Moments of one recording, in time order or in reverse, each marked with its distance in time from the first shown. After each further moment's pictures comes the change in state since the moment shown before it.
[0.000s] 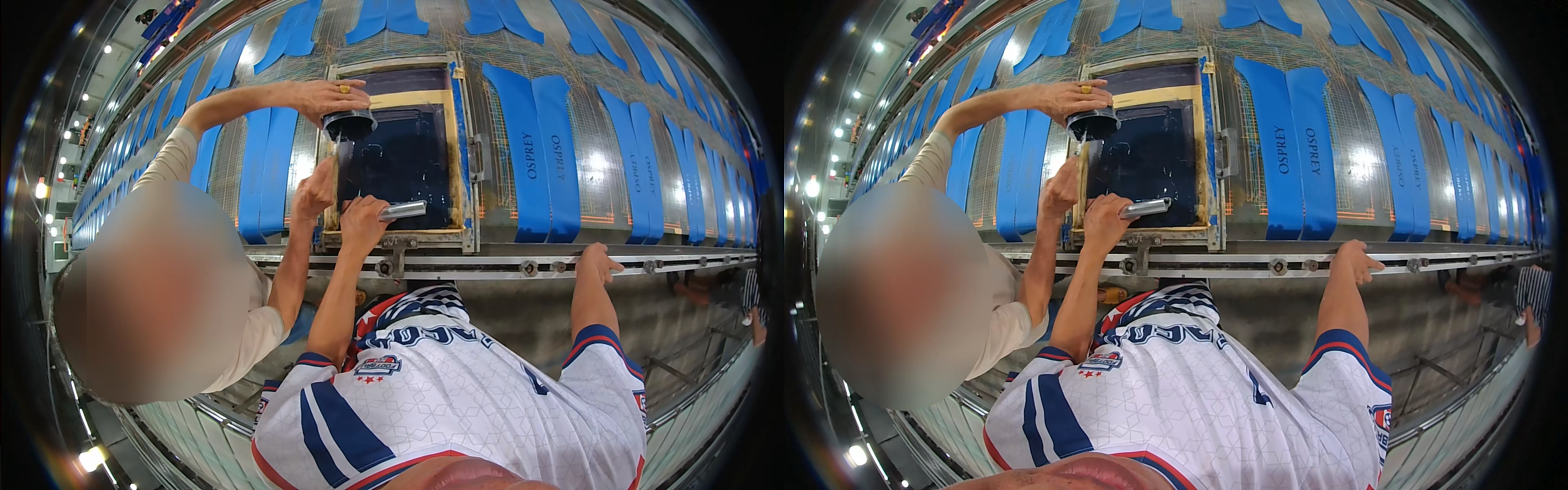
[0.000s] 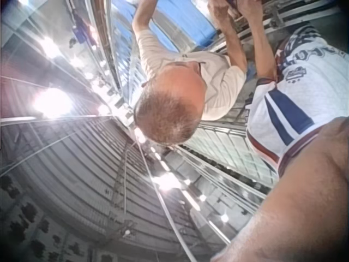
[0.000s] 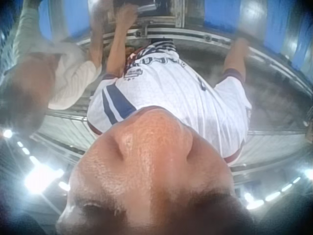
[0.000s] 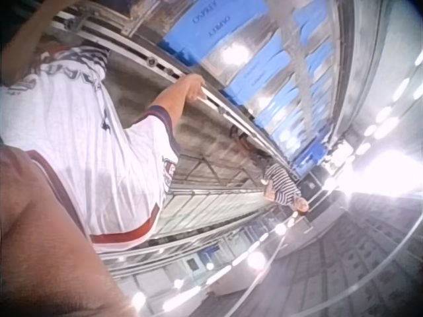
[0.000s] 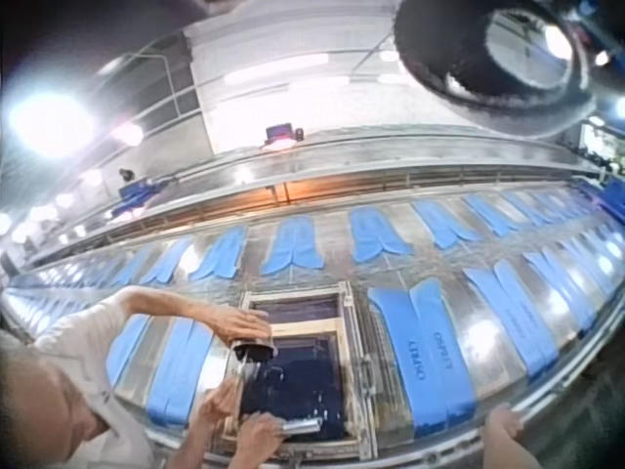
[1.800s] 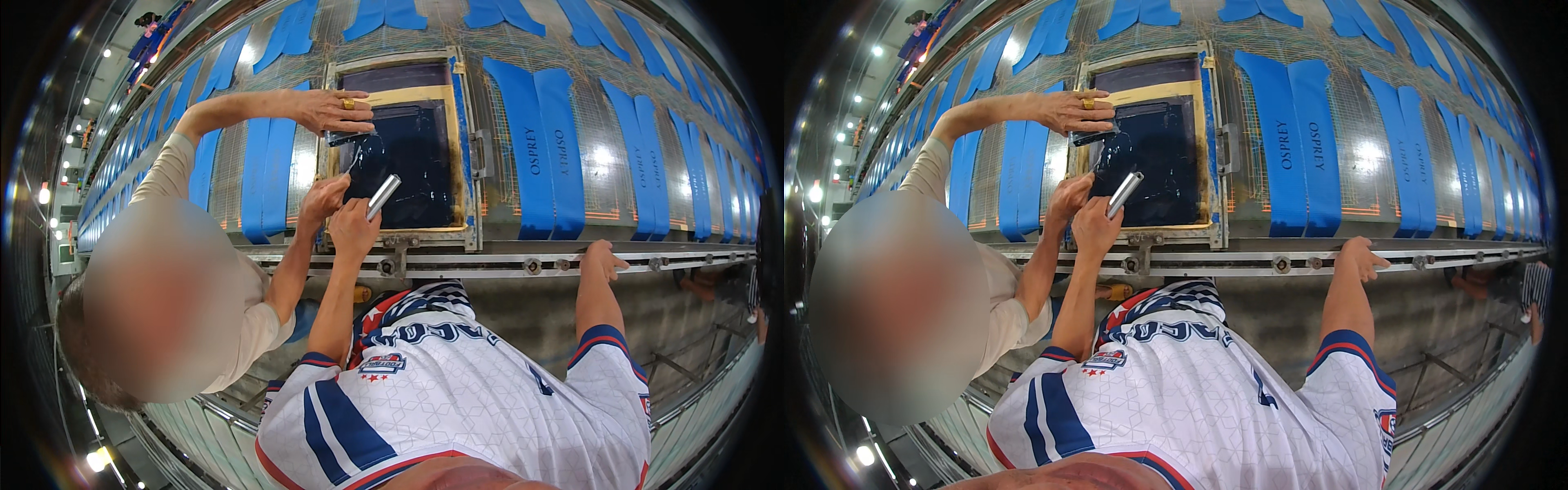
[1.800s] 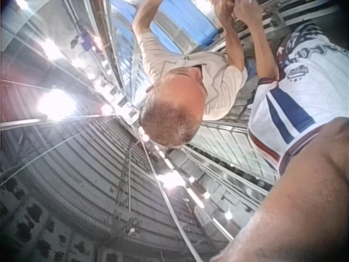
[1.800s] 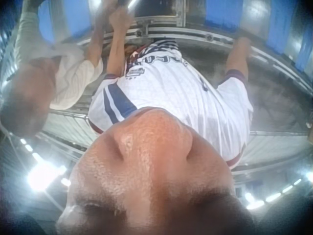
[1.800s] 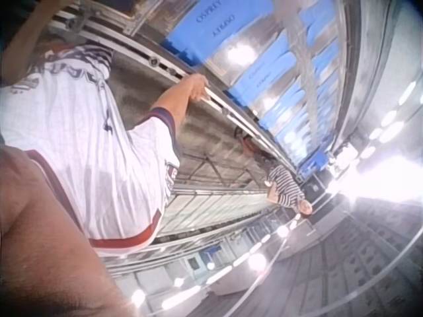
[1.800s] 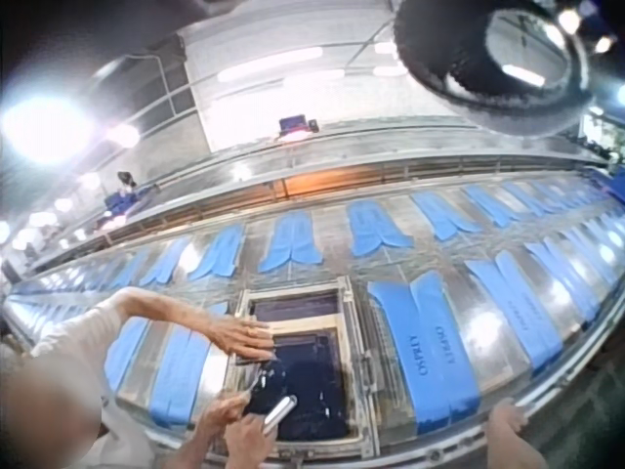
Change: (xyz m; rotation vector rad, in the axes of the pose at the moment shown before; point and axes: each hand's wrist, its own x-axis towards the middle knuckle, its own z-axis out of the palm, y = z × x) left_hand -0.007 0.004 -0.018 0.113 0.082 -0.142; right_hand 0.001 0.001 0.004 -0.023 0.033 0.003
